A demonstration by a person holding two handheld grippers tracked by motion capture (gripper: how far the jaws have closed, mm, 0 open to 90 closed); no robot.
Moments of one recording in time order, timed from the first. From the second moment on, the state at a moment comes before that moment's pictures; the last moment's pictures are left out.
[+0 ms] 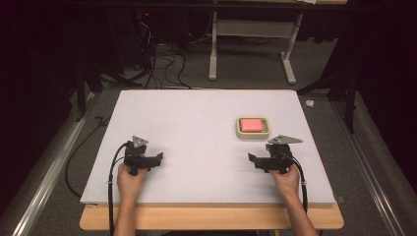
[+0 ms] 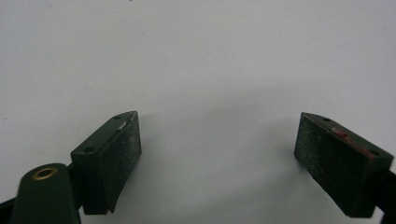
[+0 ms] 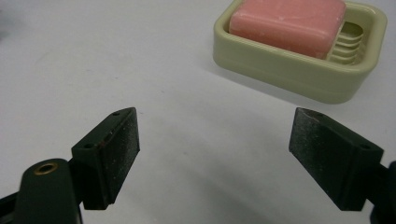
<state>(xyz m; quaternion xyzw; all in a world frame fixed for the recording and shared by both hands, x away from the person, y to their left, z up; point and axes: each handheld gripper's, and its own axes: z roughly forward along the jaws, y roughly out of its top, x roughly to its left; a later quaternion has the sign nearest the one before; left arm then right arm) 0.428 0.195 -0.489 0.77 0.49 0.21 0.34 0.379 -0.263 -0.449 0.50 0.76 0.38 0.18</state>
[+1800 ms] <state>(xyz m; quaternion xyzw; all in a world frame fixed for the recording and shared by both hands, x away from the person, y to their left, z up) 0.428 0.195 -0.489 0.77 0.49 0.21 0.34 0.389 -0.260 -0.483 0.51 0.77 0.31 0.21</state>
